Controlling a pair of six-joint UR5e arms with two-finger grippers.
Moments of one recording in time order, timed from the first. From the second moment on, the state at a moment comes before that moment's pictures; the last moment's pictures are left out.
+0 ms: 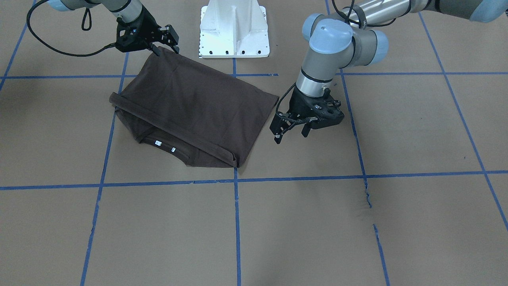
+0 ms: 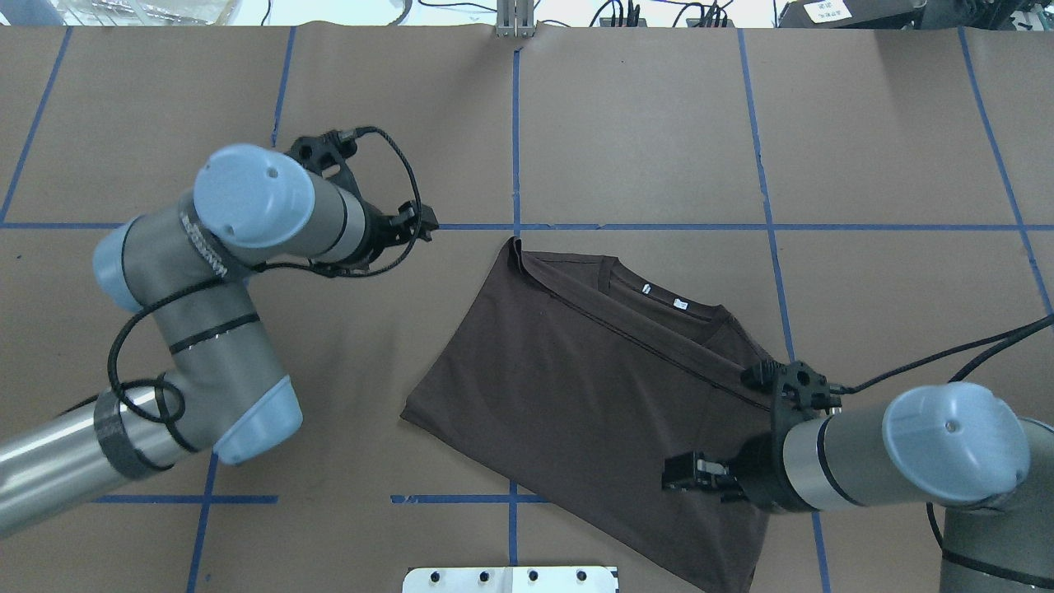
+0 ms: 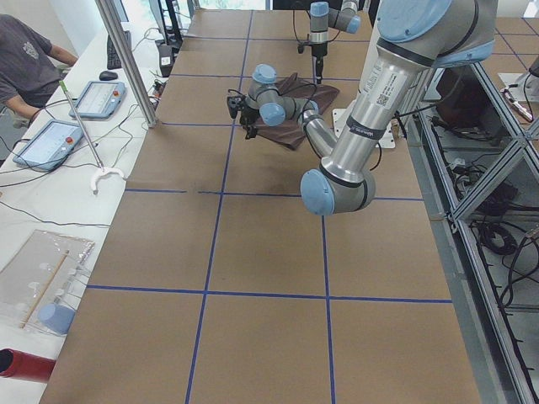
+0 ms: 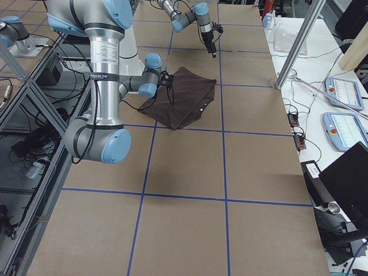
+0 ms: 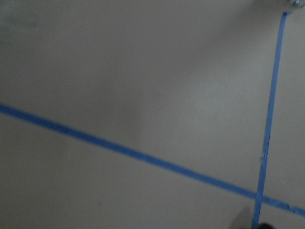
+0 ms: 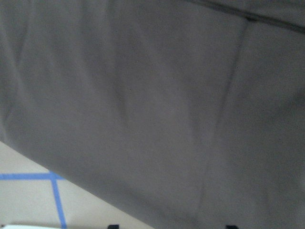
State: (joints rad) left arm -0.58 -2.08 -1.75 -1.87 -1.76 -1.63; right arm 0.32 -1.56 2.18 -1.07 1.88 1.60
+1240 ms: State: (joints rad) left arm -0.32 -2.01 -1.79 -1.86 -1.72 -1.95; right arm 0.48 -1.45 2.17 -1.07 1.87 1.60
